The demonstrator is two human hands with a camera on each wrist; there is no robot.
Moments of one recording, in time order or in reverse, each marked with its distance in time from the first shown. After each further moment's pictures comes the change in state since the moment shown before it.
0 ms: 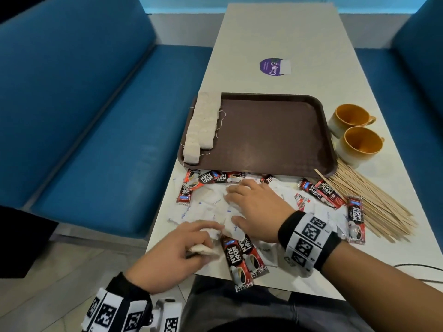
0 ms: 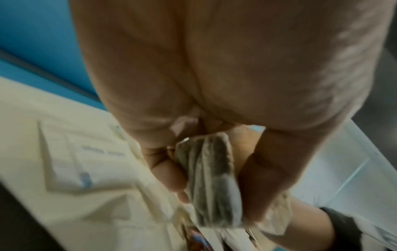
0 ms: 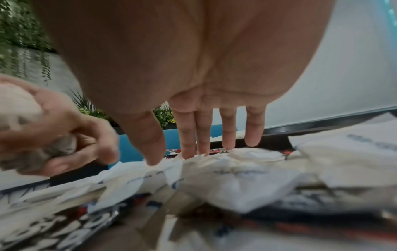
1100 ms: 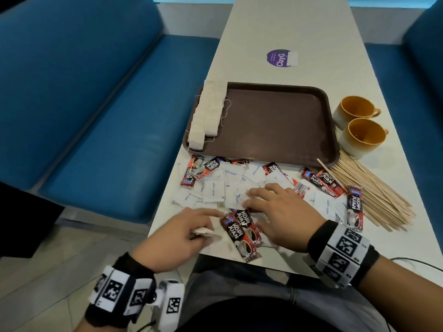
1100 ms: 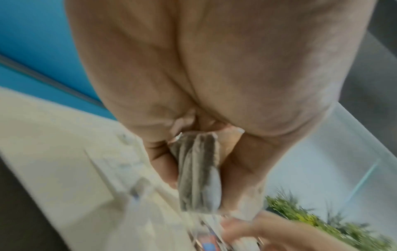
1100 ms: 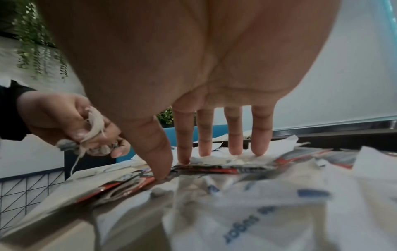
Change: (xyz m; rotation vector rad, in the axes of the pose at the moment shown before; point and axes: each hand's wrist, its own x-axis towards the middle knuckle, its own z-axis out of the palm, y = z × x) left_hand -0.007 -0.009 0.014 0.019 0.046 -0.039; right_hand -0.060 0.008 0.008 -0.028 -0.028 0.023
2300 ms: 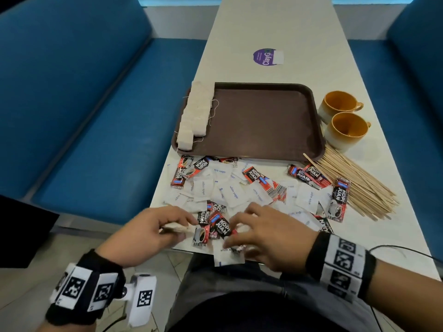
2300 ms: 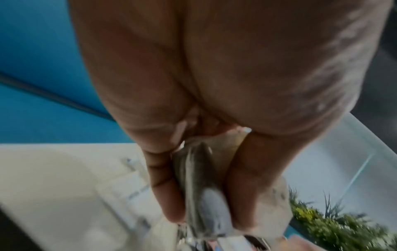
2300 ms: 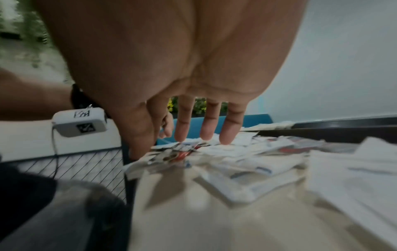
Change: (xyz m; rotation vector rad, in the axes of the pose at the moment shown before) left_hand -0.015 0.009 -0.033 -0.139 0.000 -0.105; right_hand -0.035 -0.010 0.013 -0.018 -0.049 -0.355
